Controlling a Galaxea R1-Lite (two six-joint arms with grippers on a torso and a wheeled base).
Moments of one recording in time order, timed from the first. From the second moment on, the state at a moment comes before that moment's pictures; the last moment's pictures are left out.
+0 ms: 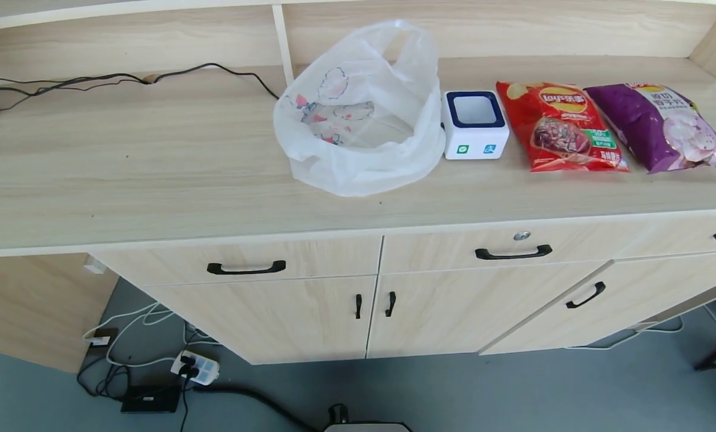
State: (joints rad) left arm 0.00 0.00 0.00 -0.02 0.00 0.02; right arm 0.00 0.00 0.00 0.00 -0.04 0.00
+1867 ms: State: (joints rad) left arm 0.00 0.00 0.00 -0.02 0.00 0.02; right arm 0.00 0.00 0.00 -0.01 -0.03 -0.03
